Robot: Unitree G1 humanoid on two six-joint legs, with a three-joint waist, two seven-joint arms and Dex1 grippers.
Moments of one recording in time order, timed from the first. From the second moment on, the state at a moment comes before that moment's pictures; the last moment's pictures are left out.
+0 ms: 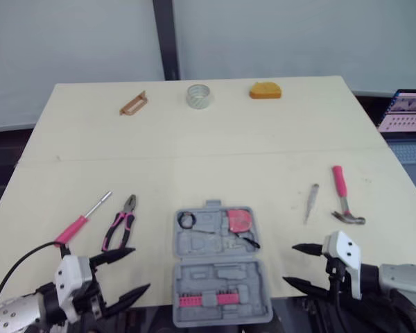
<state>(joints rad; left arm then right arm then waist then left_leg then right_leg) 0.53 0.60 0.35 -0.42 -0.51 0.06 -0.98 0.36 -0.82 -0.20 -0.48 0.42 0.39 1.01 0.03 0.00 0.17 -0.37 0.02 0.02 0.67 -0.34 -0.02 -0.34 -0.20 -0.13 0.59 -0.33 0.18</state>
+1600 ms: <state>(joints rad) 0.12 0.56 0.22 -0.30 -0.40 0.74 -0.27 0.14 -0.83 -0.17 -0.51 0.51 0.31 1.07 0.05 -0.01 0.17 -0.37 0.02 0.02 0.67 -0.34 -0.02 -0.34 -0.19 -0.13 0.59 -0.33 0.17</state>
